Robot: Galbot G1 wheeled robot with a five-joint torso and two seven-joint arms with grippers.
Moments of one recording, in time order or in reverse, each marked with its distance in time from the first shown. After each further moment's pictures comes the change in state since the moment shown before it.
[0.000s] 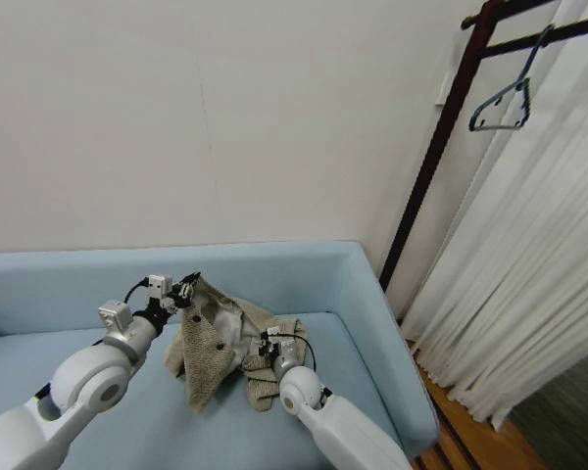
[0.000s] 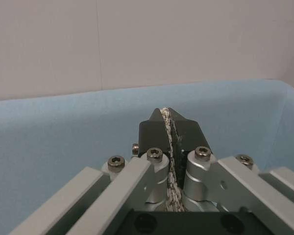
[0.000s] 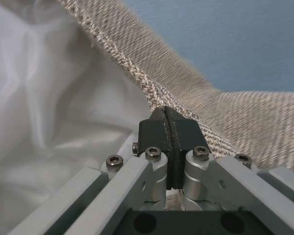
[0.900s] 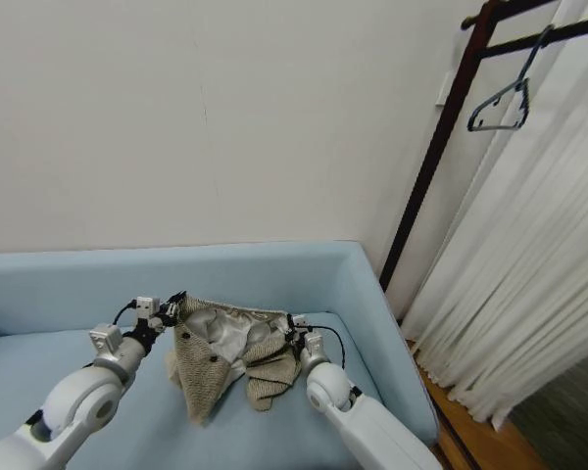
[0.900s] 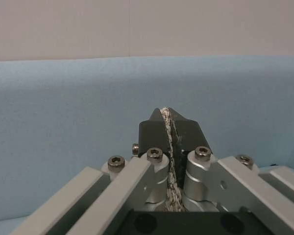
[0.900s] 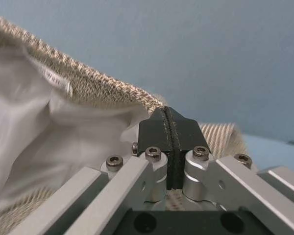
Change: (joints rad) left arm 0.136 -0.100 -0.070 0.071 0.102 -0.035 0.065; right arm -0.084 -0.115 0.063 0.111 -0.138 0.050 -0.065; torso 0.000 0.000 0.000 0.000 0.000
